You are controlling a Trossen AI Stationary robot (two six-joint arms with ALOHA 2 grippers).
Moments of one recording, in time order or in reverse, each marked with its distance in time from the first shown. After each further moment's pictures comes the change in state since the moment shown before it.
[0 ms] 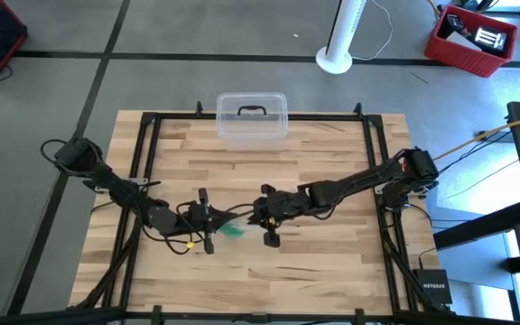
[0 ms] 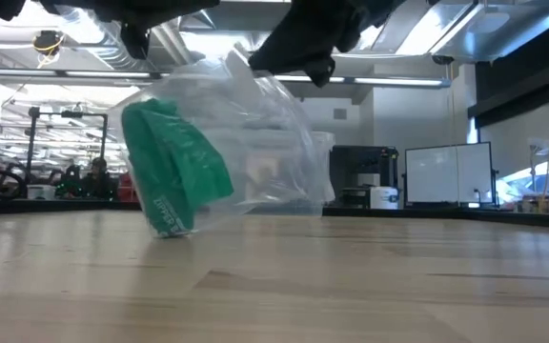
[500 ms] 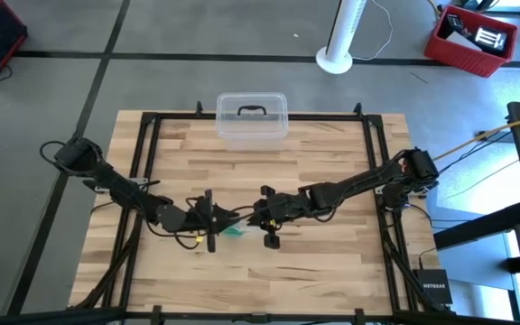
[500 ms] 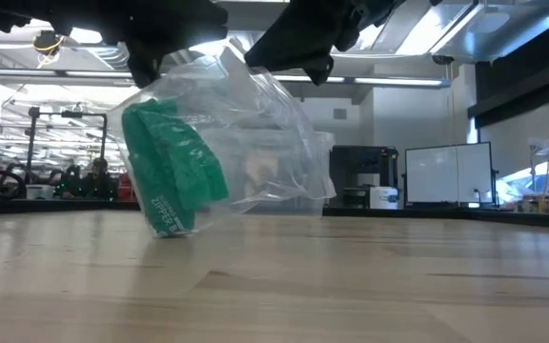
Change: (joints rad) left arm 0.060 0.002 0.000 -0.130 0.133 -0.262; right arm 0.011 0.001 -0.012 0.040 0.019 -0.012
